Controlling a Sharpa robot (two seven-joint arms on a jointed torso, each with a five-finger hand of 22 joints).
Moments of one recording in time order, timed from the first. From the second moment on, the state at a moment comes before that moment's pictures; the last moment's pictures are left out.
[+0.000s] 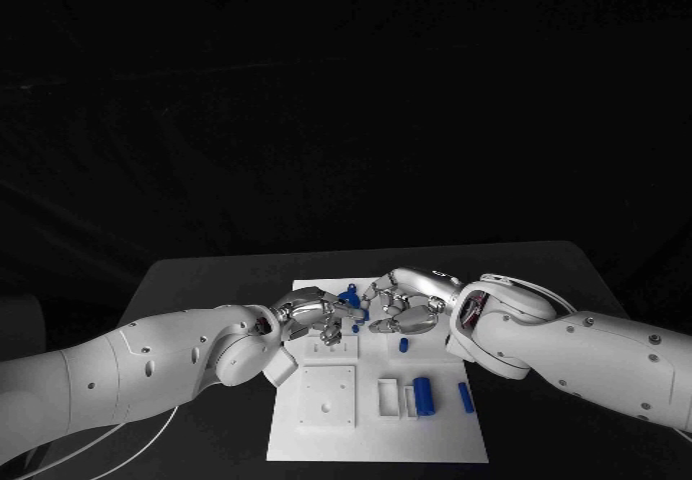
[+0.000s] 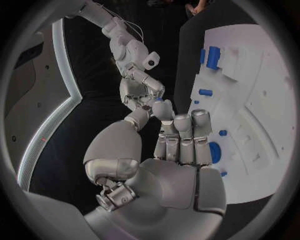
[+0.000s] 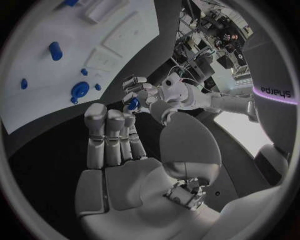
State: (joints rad) left arm 1.22 -0.71 -0.18 1.31 -0.30 0.04 0.24; left_hand 0.91 0.05 0.57 -0.24 0.07 1.07 0.05 0.24 0.79 1.34 -0.07 0.89 0.67 1.09 -0.16 1.38 0.71 0.10 0.91 -0.12 1.15 1.25; right arm 1.29 -0.67 -0.12 1.47 -1.27 -0.25 0.09; right_hand 1.05 -0.16 0.62 -0.24 0.19 0.88 0.10 0.31 0.48 0.99 0.03 1.15 1.10 1.24 -0.08 1.16 0.97 0.15 1.23 -0.08 1.00 1.31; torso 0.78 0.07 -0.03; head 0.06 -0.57
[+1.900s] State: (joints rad) left arm 1.22 -0.70 -0.18 1.30 -0.52 -0.21 0.07; left_hand 0.91 0.05 0.56 -0.24 0.18 1.07 0.05 0.25 0.80 1.34 -0.07 0.89 0.66 1.09 -0.16 1.39 0.71 0.10 0.92 -0.13 1.15 1.26; right arm 1.28 -0.69 -0.10 1.32 -1.21 -0.32 0.08; right_hand 1.02 -0.17 0.63 -0.23 0.20 0.88 0.14 0.29 0.48 0.98 0.03 1.15 1.09 1.24 -0.08 1.16 0.97 0.15 1.22 -0.08 1.00 1.31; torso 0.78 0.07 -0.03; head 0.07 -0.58
